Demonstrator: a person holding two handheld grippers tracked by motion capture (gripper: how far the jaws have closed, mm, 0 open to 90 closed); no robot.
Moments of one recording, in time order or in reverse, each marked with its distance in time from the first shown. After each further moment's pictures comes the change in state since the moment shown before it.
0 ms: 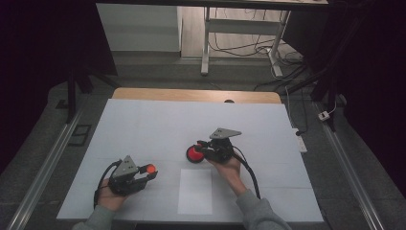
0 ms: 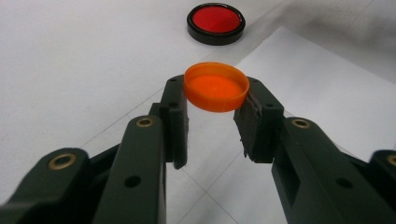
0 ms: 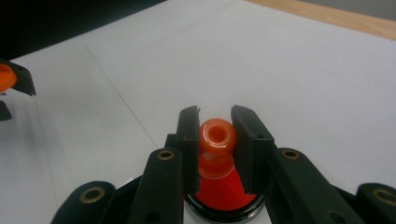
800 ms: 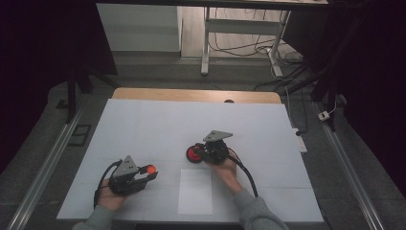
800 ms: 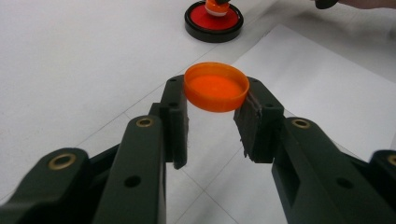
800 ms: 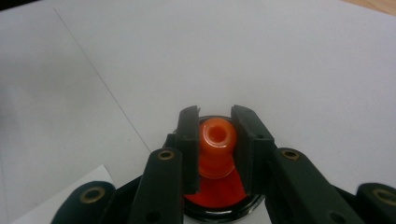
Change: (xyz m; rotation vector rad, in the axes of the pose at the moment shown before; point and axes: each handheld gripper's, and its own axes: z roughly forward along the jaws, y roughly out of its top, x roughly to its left) left arm 0.000 -0.001 0.001 0.005 -0.008 -0.004; right arm -0.001 -0.011 0.022 0.081 -0.049 -0.058
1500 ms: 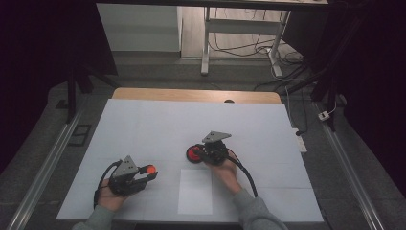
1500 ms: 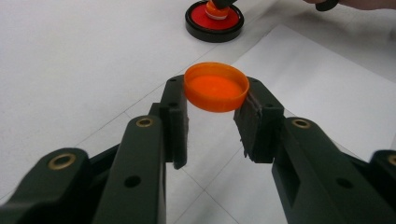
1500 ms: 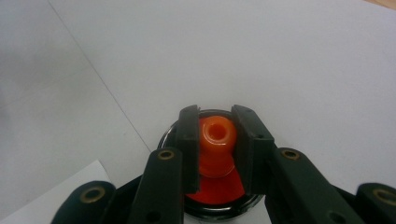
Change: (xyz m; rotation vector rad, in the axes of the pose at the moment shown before) left arm 0.001 0.000 -0.001 -0.001 0.000 -0.004; right arm 0.001 -0.001 0.002 0.014 -0.012 -0.005
